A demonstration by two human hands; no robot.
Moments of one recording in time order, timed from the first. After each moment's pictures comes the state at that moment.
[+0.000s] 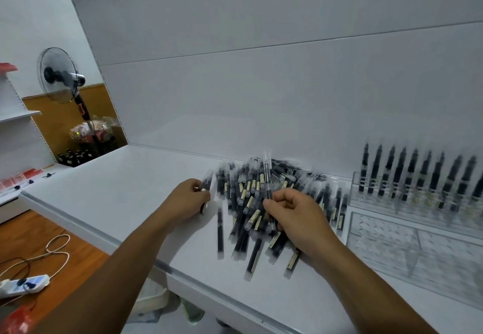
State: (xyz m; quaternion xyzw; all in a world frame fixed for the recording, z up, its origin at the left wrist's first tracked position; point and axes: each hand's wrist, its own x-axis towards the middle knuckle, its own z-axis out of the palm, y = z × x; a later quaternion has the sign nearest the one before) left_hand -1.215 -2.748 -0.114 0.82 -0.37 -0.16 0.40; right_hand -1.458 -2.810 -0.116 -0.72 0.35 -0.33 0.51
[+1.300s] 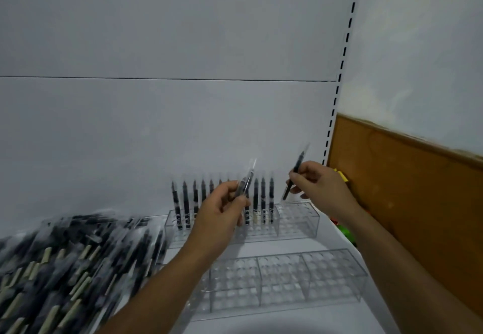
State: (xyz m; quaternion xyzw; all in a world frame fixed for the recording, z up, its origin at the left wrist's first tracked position) left_hand -1.541 -2.893 -0.083 0.41 -0.61 -0.39 0.56; right_hand -1.762 -2.935 -0.051 -0.67 0.54 -0.46 0.23
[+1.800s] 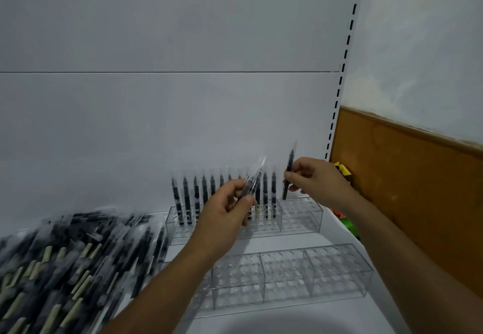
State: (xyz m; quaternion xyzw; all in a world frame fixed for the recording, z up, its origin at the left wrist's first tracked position) left_hand -1.543 -2.891 -0.085 0.41 -0.63 -0.39 0.53; right_hand -1.761 -2.949 -0.051 -0.72 0.54 -0.39 0.20
